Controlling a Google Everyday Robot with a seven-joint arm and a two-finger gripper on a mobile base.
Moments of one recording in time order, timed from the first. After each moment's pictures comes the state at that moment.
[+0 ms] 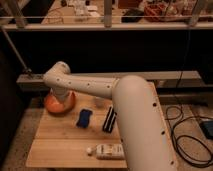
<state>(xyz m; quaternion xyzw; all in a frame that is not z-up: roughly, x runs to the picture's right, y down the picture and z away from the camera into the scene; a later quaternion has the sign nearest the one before) -0.240 0.073 0.847 -0.23 -0.20 -0.40 0.87</state>
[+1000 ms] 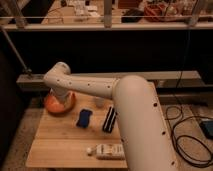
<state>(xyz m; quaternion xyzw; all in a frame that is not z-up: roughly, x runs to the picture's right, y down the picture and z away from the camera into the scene) -0.237 0.075 0.845 -0.23 -0.19 -0.39 0.87</state>
